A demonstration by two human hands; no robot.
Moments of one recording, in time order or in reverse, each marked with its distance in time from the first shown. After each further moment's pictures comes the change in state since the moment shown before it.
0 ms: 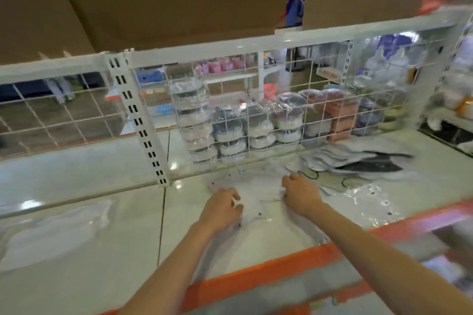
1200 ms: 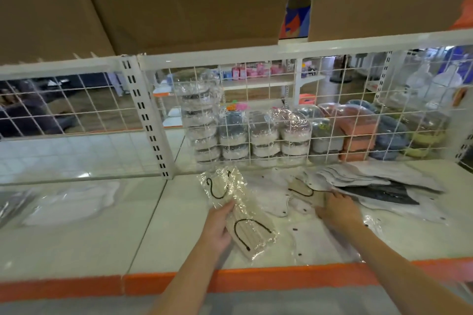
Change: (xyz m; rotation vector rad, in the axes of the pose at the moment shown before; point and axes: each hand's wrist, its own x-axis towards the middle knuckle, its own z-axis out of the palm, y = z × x) left_hand -0.007 0.052 0.057 -1.654 0.318 -0.493; right_hand 0.025 0.128 0.022 0.051 0.009 0.114
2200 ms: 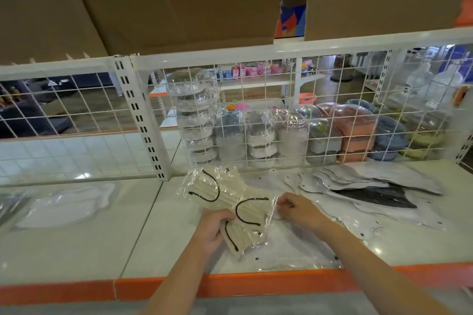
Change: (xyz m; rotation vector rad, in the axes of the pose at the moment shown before) left_hand -0.004 0.010 0.005 0.264 -0.053 -0.019; right_hand -0.027 -0.057 -0.019 0.903 -0.289 -0.203
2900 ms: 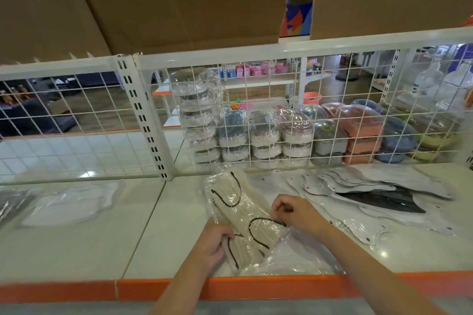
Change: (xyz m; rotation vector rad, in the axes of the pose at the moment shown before) left_hand -0.006 -0.016 -0.011 -0.113 -0.041 0.022; right_hand 0.002 -0.002 0.007 0.034 -0.045 -0.192
